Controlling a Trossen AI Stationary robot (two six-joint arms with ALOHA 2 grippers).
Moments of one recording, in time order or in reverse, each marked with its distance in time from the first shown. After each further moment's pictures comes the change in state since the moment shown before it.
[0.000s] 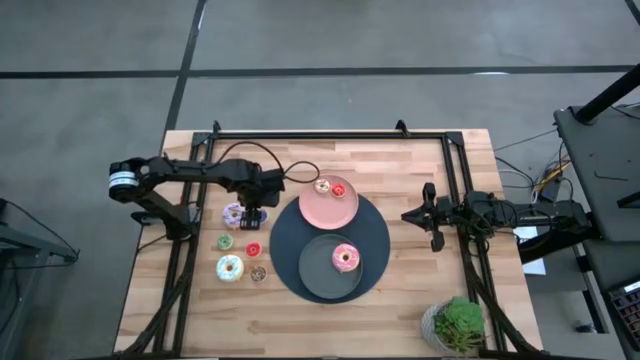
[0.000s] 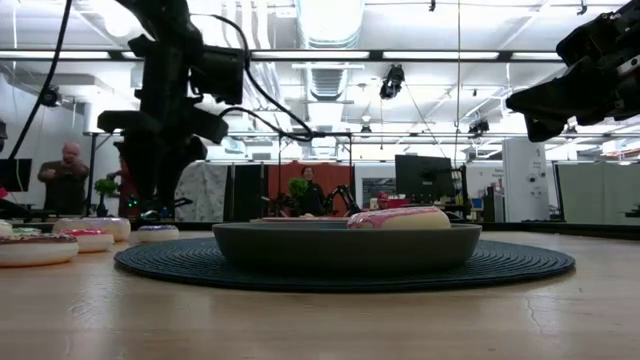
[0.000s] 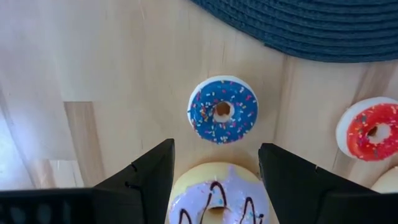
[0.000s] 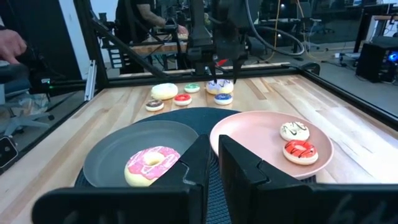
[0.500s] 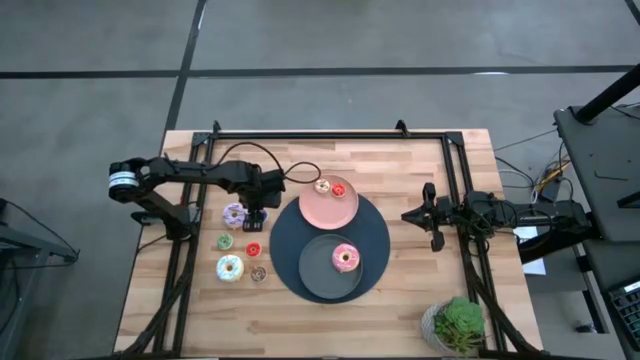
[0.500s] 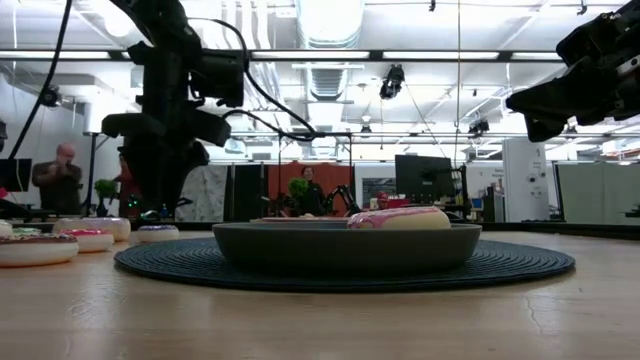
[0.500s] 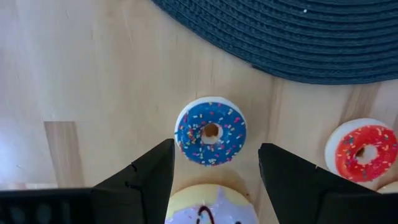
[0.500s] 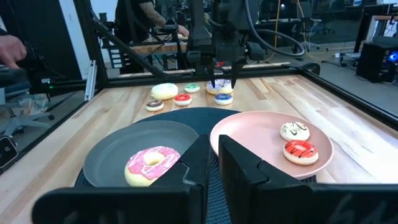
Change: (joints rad) left arm 0.000 -0.001 -0.033 0.083 0.054 -0.017; right arm 0.000 0.000 0.000 0.000 0.000 0.000
